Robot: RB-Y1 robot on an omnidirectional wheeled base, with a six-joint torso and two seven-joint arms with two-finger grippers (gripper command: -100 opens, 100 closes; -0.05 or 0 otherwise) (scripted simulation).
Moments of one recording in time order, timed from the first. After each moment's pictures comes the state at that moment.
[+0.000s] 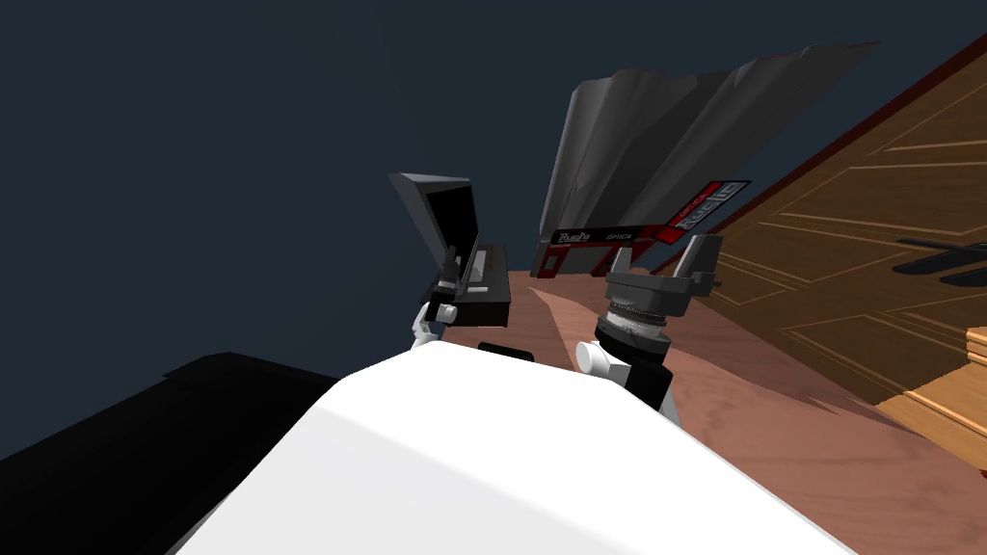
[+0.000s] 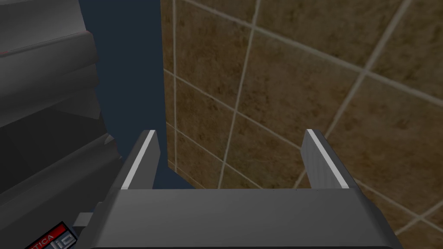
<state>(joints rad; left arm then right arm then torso) 0.20 0.19 0.02 -1.96 0.03 -0.36 -0.09 0.46 0.00 0.04 -2.39 0.04 -0.54 -0.15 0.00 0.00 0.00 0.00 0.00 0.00</state>
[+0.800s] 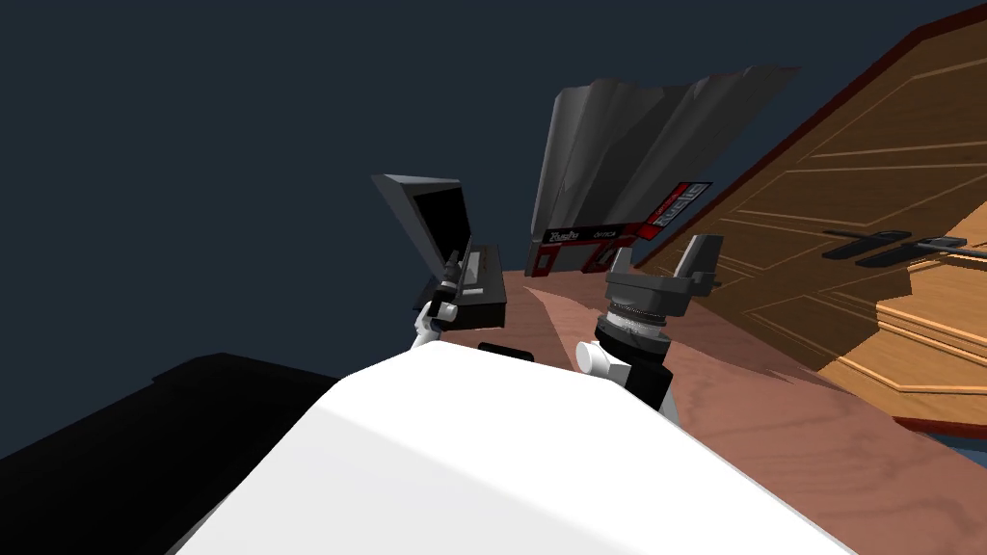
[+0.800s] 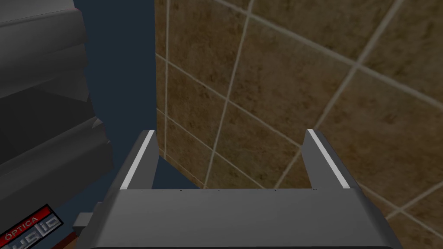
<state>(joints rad) 0.16 0.22 0.03 -1.86 0.07 -0.30 -0.09 0.46 0.00 0.04 -2.39 0.04 -0.54 -0.15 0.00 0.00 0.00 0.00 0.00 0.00</state>
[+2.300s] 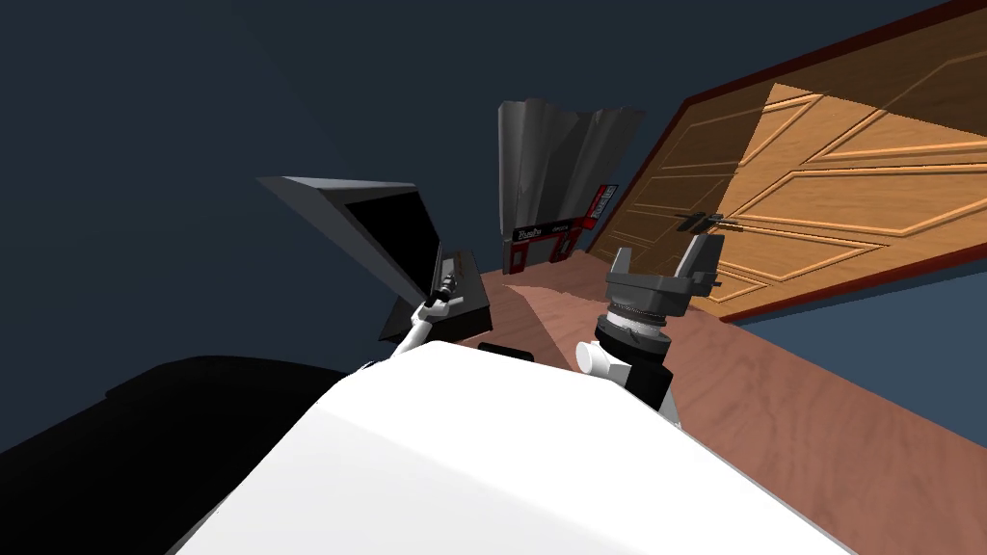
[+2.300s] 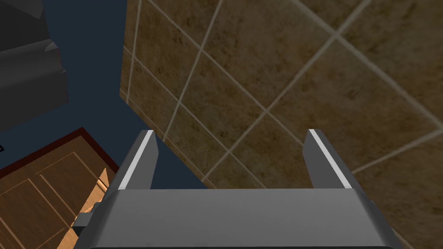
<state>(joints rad) 0.02 0.37 0.09 -1.43 0.29 0.03 -0.06 0.46 0.00 0.04 -2.39 0.04 -0.54 -0.15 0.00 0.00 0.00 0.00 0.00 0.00</state>
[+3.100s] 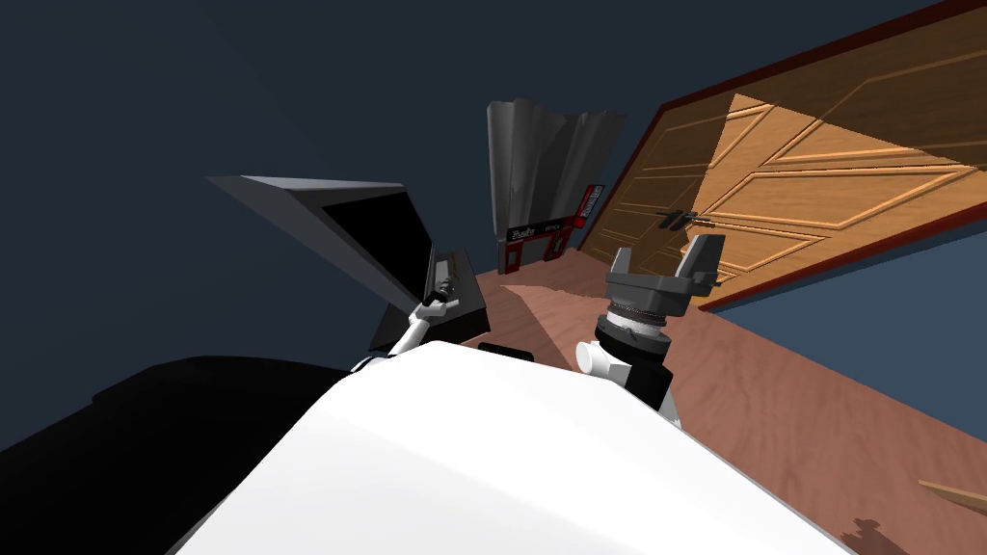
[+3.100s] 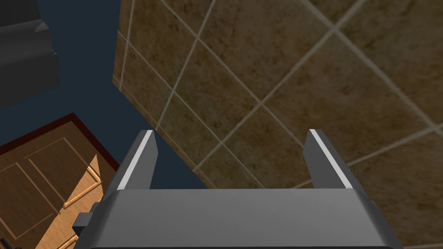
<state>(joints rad) -0.01 0.41 0.10 -1.31 0.35 0.11 -0.05 0.46 0.00 0.04 -2.39 0.04 -0.54 -0.15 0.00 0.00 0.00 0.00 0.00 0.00</state>
